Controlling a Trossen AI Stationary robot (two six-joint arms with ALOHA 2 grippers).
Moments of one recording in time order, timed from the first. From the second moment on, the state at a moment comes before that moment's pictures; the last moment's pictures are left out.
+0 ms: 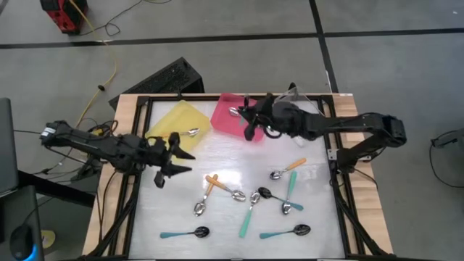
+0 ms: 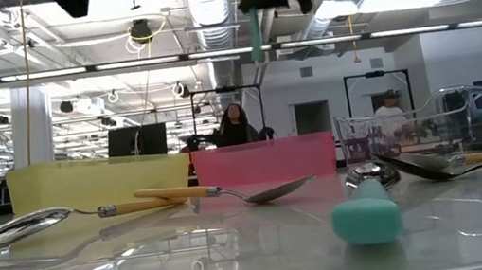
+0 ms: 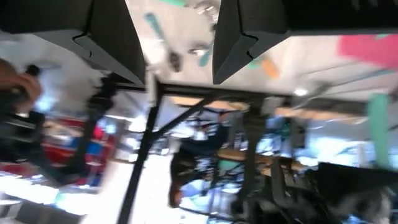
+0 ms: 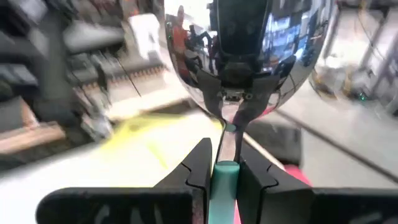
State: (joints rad) left arm -0.23 0.71 0.54 0.16 -0.08 -0.21; right arm -0.14 1.40 1.10 0.10 0.36 0.12
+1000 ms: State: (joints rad) left arm -0.22 0.49 0.54 -0.10 -0.20 -0.15; right arm -0.39 1.88 1.40 -0.34 0.26 0.04
